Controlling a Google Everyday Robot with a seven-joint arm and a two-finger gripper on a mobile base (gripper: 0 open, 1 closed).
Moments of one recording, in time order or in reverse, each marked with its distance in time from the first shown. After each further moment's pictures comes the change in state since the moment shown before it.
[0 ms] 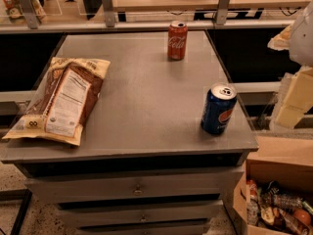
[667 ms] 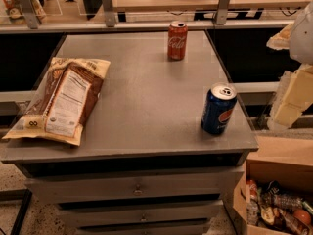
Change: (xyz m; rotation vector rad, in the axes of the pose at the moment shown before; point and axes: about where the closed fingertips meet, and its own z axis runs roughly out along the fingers) arm -0.002 -0.002 0.000 -0.009 -0.035 0.014
